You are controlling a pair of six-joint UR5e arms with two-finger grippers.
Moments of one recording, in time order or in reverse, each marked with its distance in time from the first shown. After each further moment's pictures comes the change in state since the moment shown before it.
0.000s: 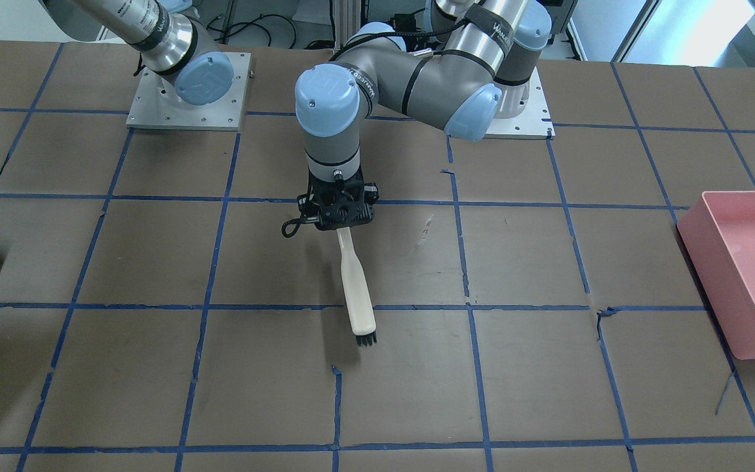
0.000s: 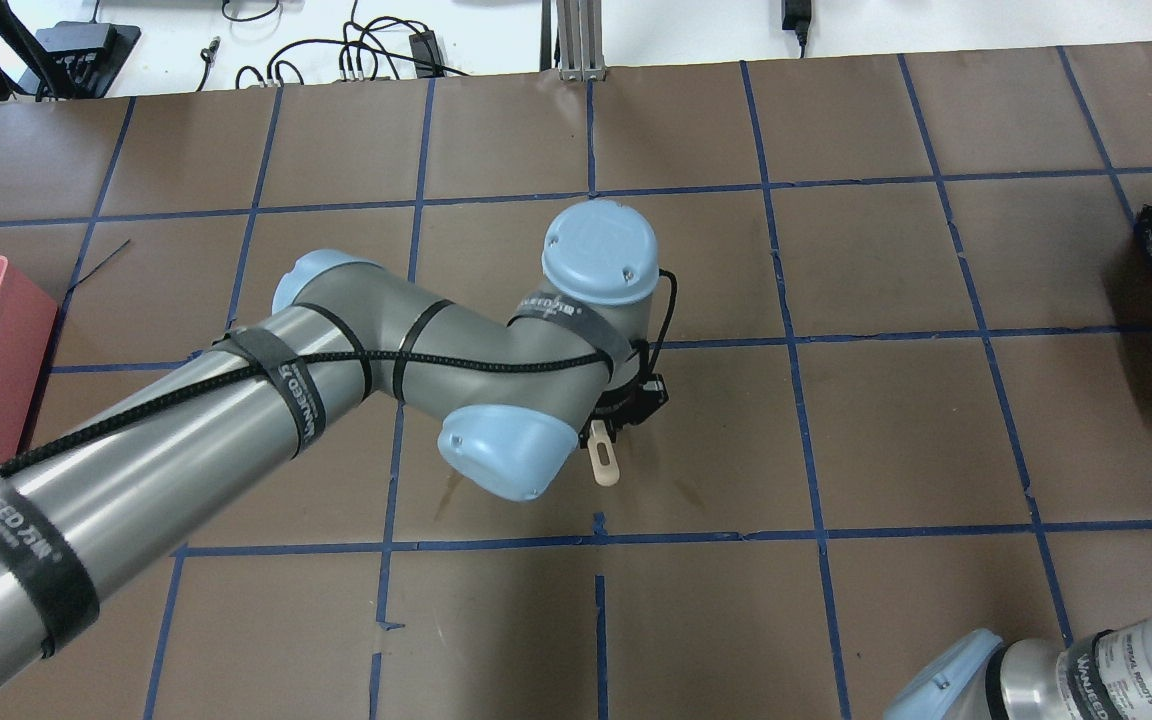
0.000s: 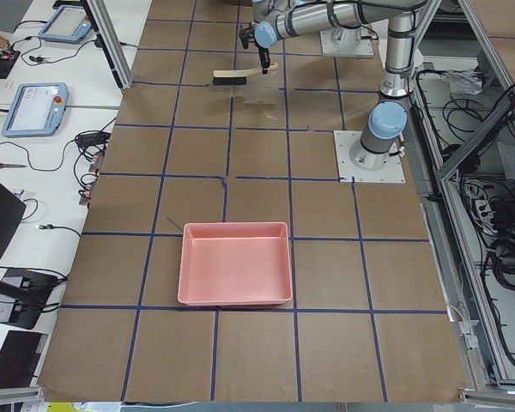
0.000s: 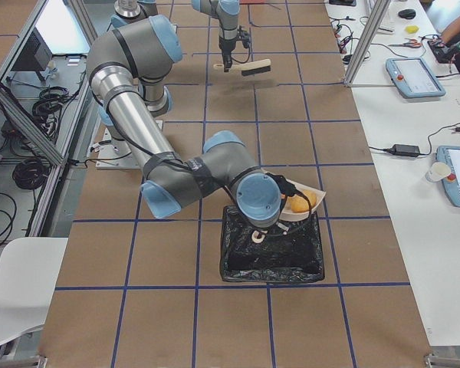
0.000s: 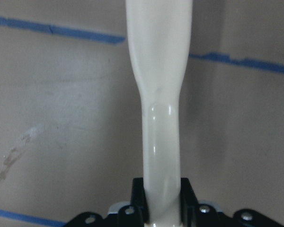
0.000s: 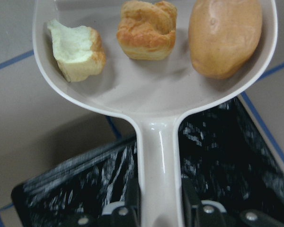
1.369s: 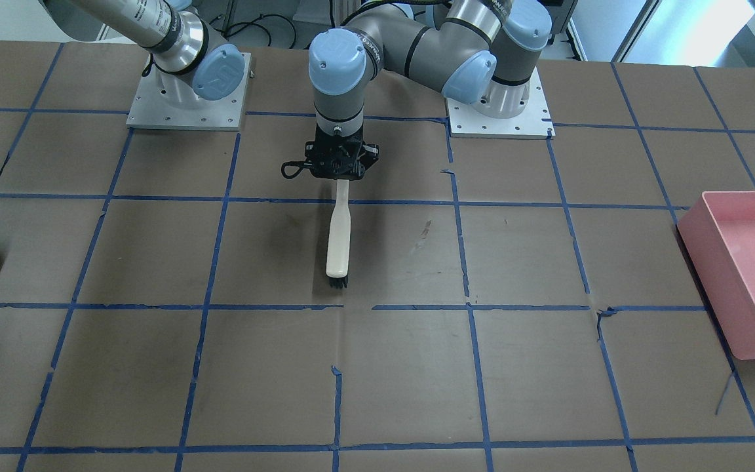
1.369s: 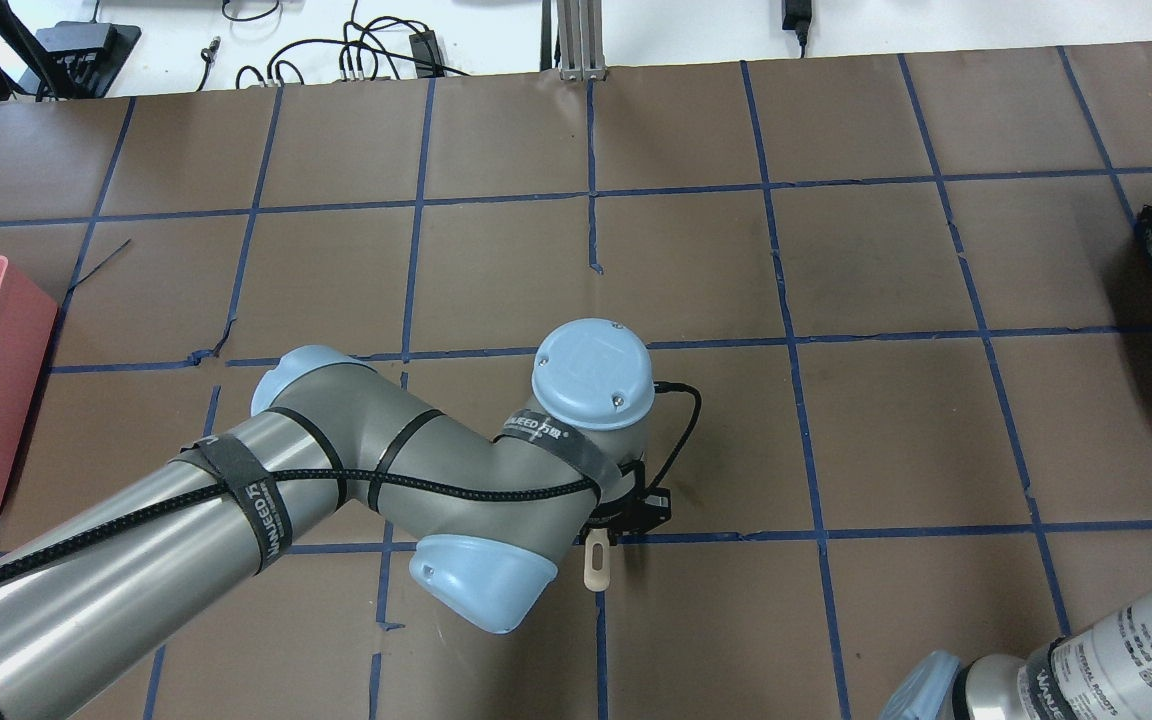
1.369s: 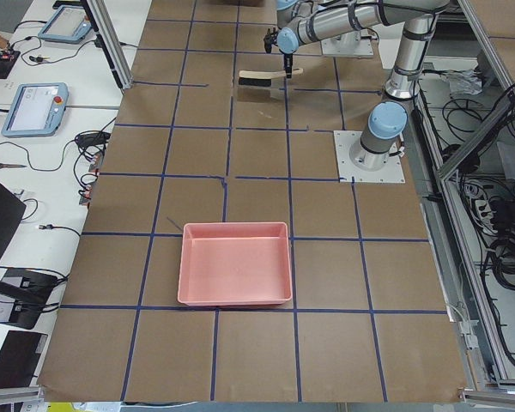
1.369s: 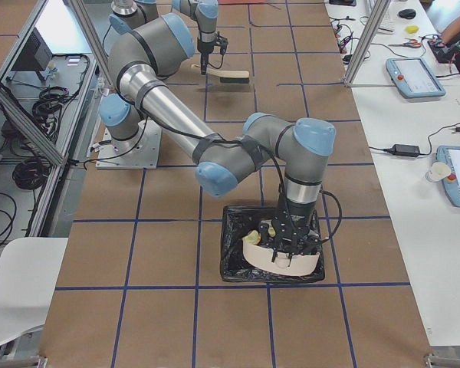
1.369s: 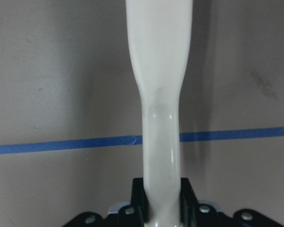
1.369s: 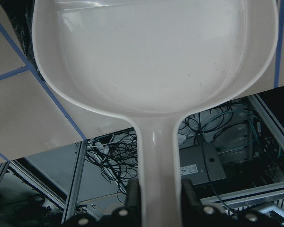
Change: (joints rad) left arm -0.045 0.092 -0.141 0.012 -0.045 0.162; right arm 0.215 0.037 -0.060 -0.412 -0.677 -0.121
